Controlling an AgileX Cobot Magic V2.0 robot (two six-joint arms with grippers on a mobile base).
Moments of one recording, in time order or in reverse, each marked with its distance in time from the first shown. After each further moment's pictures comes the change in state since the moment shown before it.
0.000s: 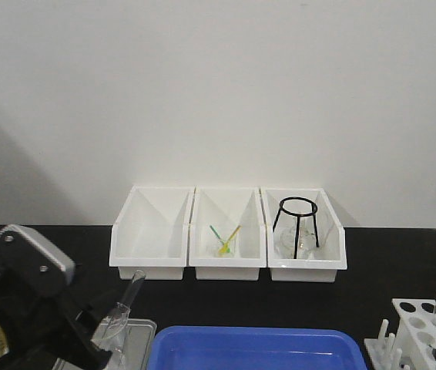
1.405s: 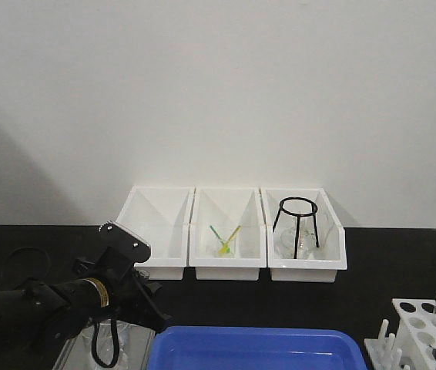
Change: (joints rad) left arm -0.007 0.484 -0.402 -0.022 0.110 -0.082; right arm 0.000 0.000 0.000 -0.022 -0.082 0.000
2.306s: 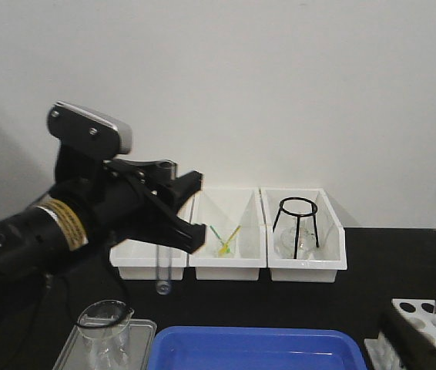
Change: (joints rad) left arm -0.230 -0.452 -0.003 0.000 -0.046 -0.190; right arm 0.341 0.124 0.000 -0.030 -0.008 0.111
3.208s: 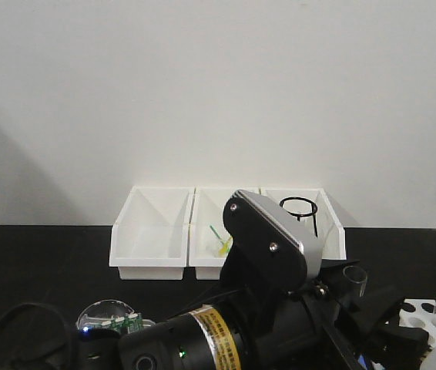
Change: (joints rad) left arm -0.378 0.136 0.000 0.085 -0.145 -0.125; right arm 0.236 0.184 0.000 -0.002 -0.152 0.024
